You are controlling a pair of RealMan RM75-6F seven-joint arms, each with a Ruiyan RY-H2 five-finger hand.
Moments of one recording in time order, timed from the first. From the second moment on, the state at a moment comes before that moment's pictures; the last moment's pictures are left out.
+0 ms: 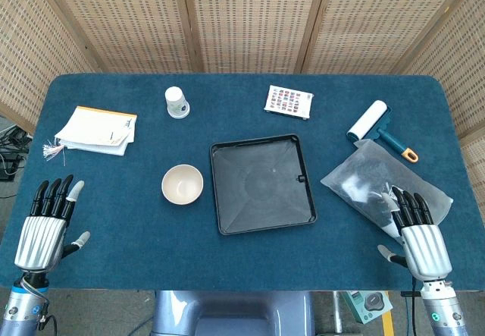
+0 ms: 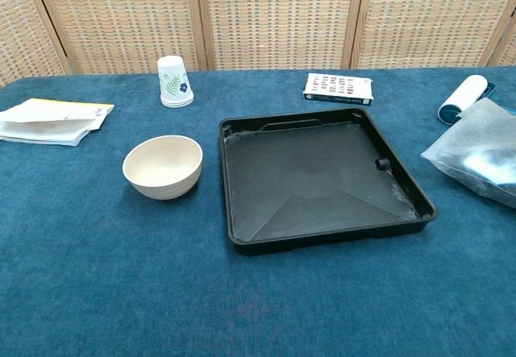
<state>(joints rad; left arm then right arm) -0.11 -1.30 -0.03 -1.67 1.63 1.59 0.40 0.10 -1.26 0.04 -1.56 -1.63 1.54 -0.11</state>
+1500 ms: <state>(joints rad) -0.23 -1.35 -0.10 -1.64 1.57 1.42 0.45 0.10 -1.26 0.04 -1.55 -1.62 1.54 -0.09</state>
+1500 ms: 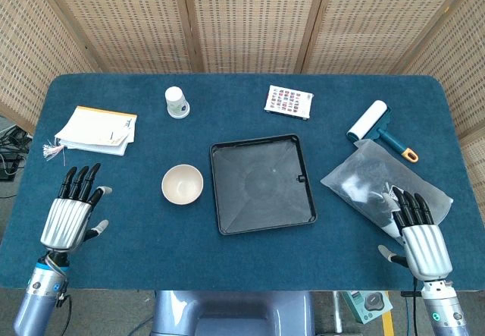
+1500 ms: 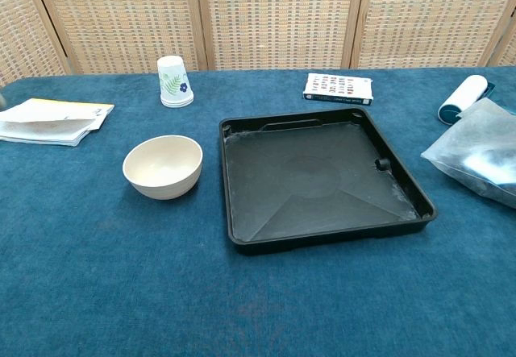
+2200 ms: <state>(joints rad) -0.42 -1.51 -0.17 -1.52 1.43 1.17 0.58 0.10 -1.25 0.04 -1.54 -1.62 1.55 -0.07</state>
